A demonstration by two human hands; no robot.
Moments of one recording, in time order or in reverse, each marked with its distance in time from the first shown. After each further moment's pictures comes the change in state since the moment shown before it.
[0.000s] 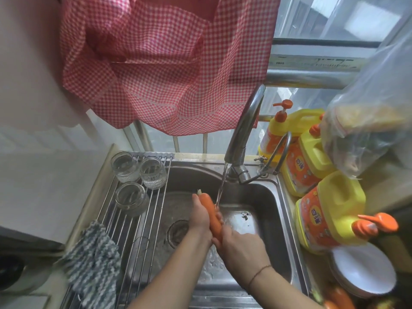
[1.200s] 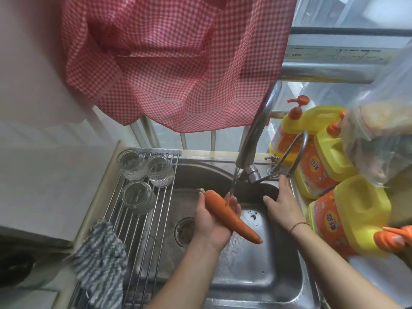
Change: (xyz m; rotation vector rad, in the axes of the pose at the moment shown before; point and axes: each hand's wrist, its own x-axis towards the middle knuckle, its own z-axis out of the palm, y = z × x) left_hand -0.032 0.014 0.011 -0.450 -0.211 -0.099; right_hand 0.073 0.088 -0.021 0.631 0.020 0.471
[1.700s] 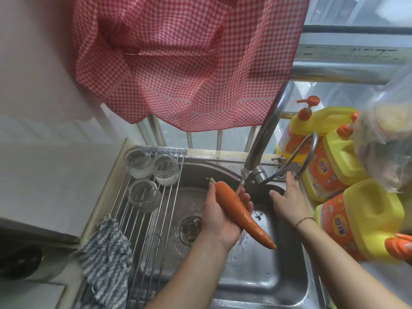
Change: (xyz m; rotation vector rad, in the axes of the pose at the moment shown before) left_hand -0.021 0.002 0.027 0.050 -0.011 -0.025; right_hand 0.009 -0.014 -0.005 0.022 0.046 0.026
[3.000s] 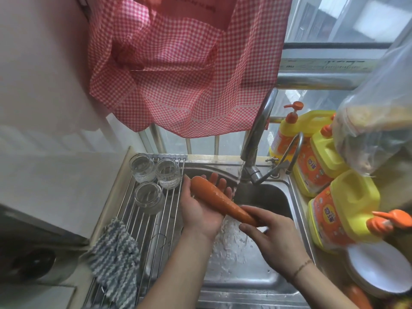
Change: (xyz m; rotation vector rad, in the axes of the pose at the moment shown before) left_hand -0.033 0.030 -0.012 -0.091 -0.155 0.225; right_hand -0.122 -0.014 0.003 0.044 -0.027 -0.410
